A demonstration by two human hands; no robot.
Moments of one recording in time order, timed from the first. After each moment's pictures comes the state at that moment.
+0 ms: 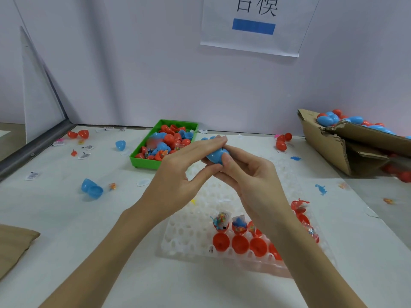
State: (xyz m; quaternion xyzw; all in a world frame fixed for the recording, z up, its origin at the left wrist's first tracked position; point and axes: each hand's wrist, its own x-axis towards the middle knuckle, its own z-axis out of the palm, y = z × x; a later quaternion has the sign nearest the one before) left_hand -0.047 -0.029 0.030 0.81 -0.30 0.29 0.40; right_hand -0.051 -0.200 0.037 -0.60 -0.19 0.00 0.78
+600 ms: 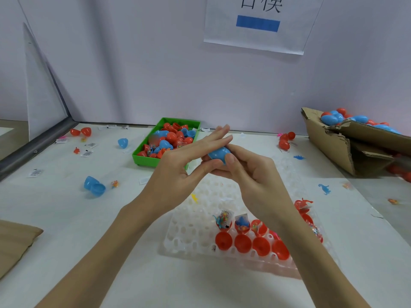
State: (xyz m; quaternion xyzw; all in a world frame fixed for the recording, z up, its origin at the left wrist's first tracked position) left_hand -0.045 -0.023 0.032 0.80 -0.31 0.22 0.46; right_hand -0.050 -0.203 0.039 -0.71 -0.29 -0.06 0.64
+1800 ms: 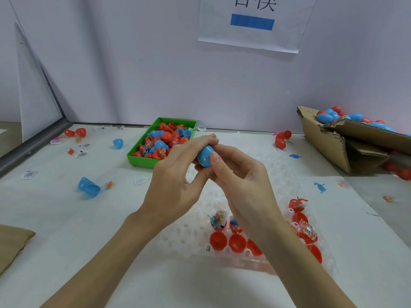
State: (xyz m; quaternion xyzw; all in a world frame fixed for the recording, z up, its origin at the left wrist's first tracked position) left_hand -0.052 -0.037 0.015 0.81 -0.25 0.37 0.38; right_hand -0.059 -0.189 0.031 -0.58 -0.18 -0.01 0.80
